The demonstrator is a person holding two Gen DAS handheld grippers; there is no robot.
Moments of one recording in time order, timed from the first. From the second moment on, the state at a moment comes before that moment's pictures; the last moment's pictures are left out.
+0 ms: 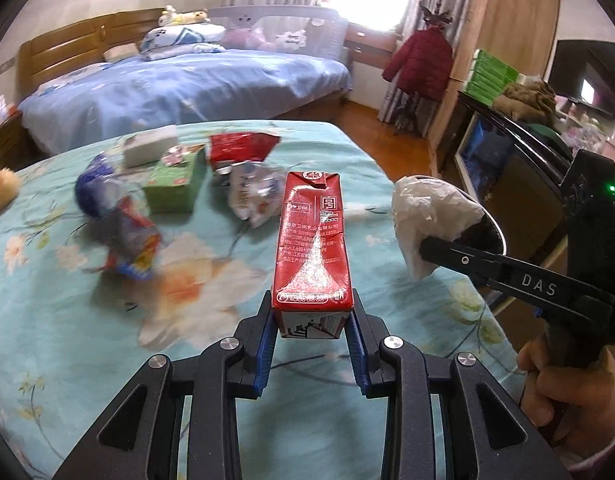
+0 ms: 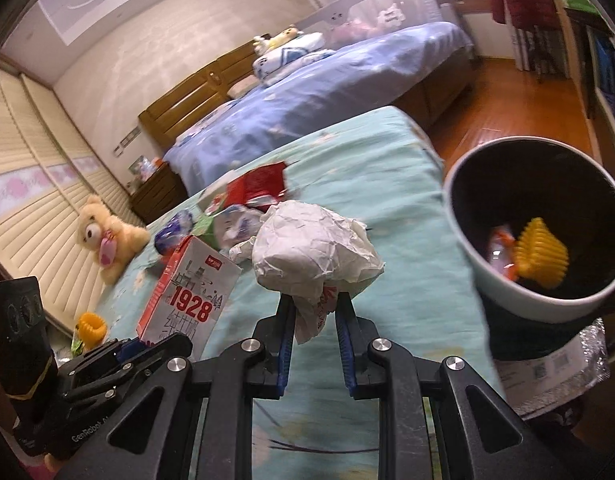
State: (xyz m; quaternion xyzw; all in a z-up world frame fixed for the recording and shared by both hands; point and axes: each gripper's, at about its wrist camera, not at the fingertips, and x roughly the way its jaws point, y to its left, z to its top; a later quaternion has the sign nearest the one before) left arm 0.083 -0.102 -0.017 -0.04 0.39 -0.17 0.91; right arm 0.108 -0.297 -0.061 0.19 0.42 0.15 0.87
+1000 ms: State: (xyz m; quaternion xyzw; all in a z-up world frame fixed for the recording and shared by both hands) left arm 0.168 -0.211 -0.022 0.01 0.39 -0.24 0.89; right arm 0.118 -0.423 -0.068 0.22 0.42 0.03 0.88
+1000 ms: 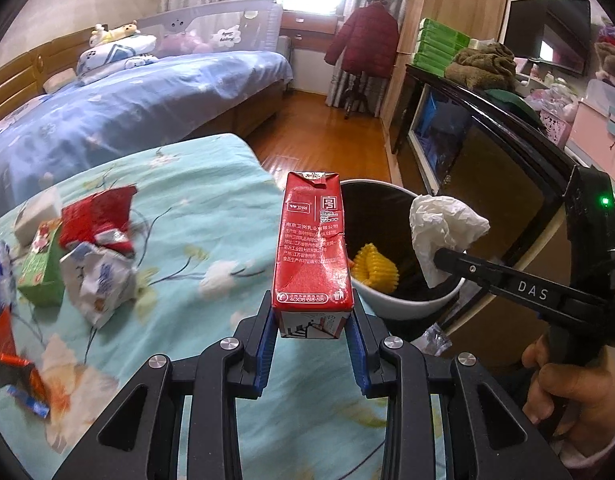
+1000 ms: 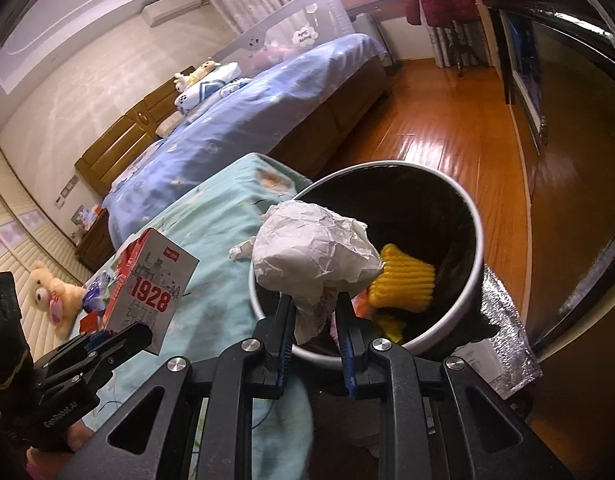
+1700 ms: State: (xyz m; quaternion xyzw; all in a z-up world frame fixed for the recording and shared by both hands) left arm 0.197 -0.265 -0.030 0.03 0.40 -0.26 0.88; right arm 0.137 -0.451 -0.075 0.22 0.43 0.00 0.87
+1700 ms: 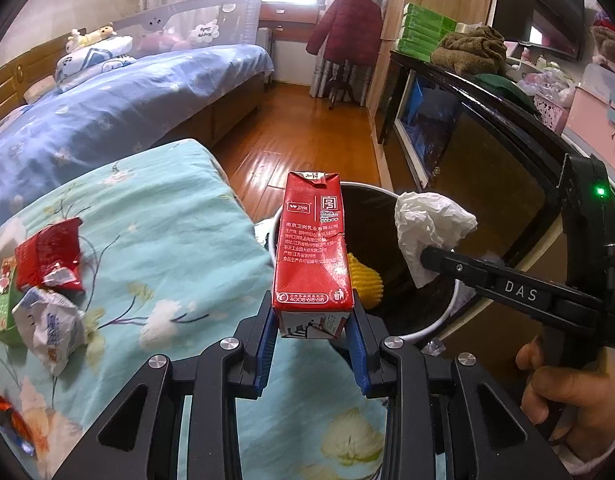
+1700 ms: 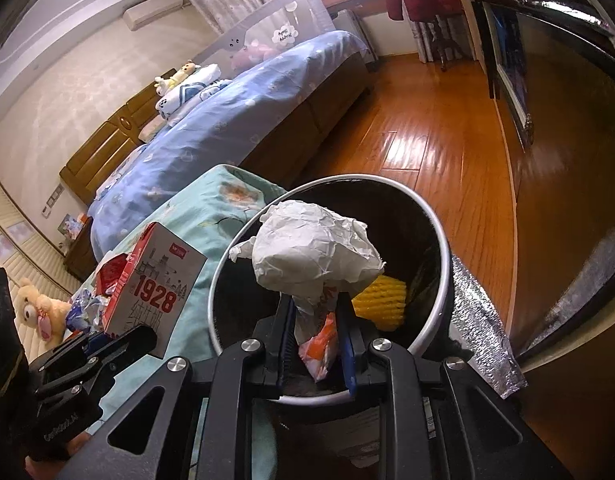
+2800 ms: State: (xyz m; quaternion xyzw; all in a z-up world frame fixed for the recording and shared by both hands) left arm 0.206 -0.279 -0.034 0.02 0.40 -0.25 0.88; right arm 0.153 -0.462 -0.076 0.23 0.44 -0.01 0.87
